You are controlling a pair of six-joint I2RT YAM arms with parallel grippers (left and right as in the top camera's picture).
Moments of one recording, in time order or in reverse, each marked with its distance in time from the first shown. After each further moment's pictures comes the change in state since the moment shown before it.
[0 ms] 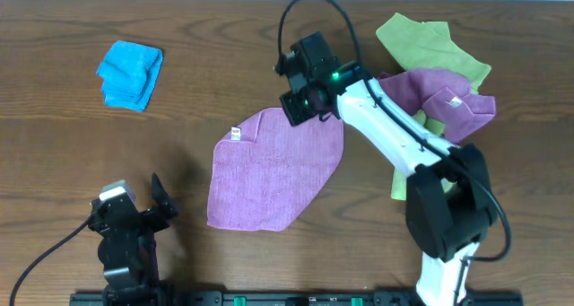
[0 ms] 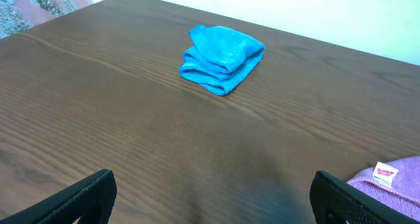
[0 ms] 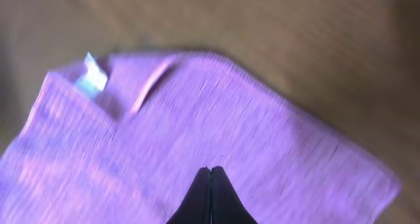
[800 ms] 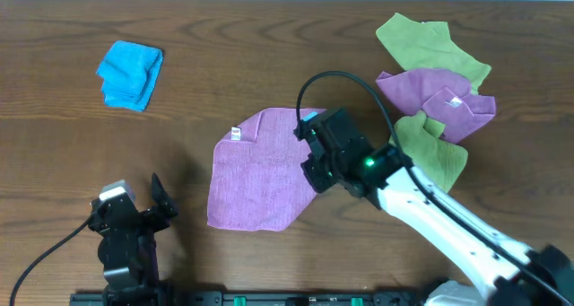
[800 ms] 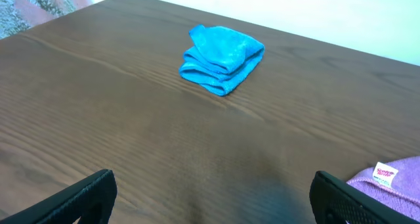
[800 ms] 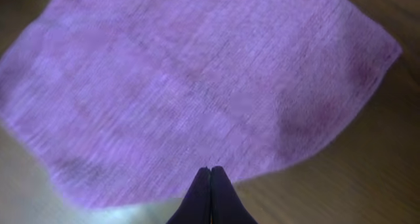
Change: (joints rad) left arm 0.000 0.000 0.000 0.000 0.000 0.000; right arm 0.129 -0.515 -0.608 0.201 0.143 0.060
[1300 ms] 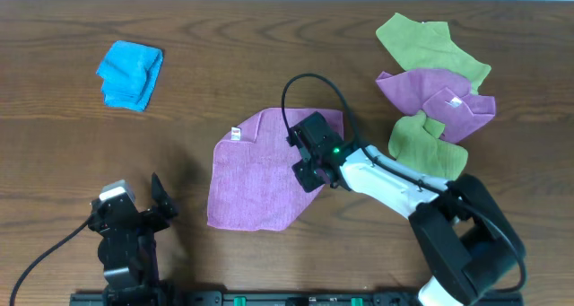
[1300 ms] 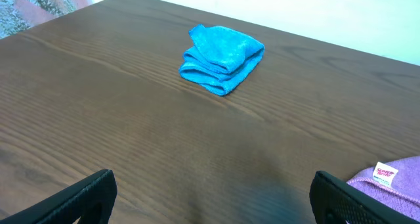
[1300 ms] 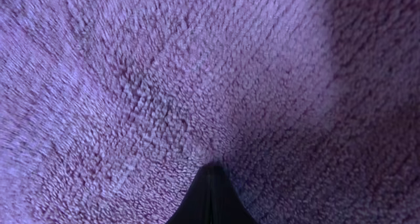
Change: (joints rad) left arm 0.000 0.000 0.000 0.000 0.000 0.000; right arm -0.017 0.325 -0.008 0.161 -0.009 0.022
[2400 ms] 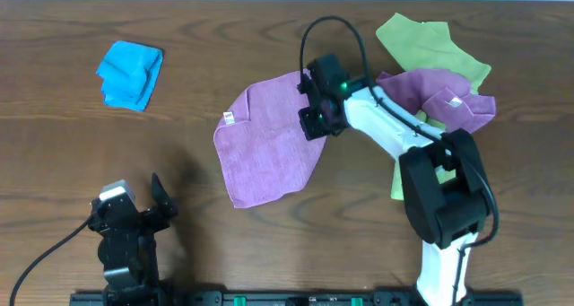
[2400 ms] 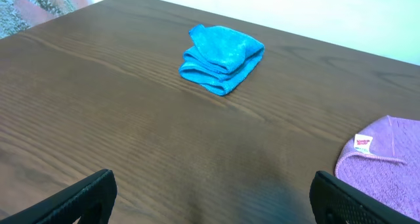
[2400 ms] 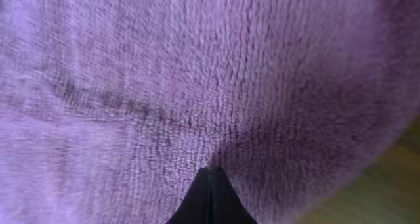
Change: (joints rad) left arm 0.000 0.000 0.000 0.000 0.000 0.000; right arm -0.193 0.262 0.491 -0.288 -0.115 -0.005
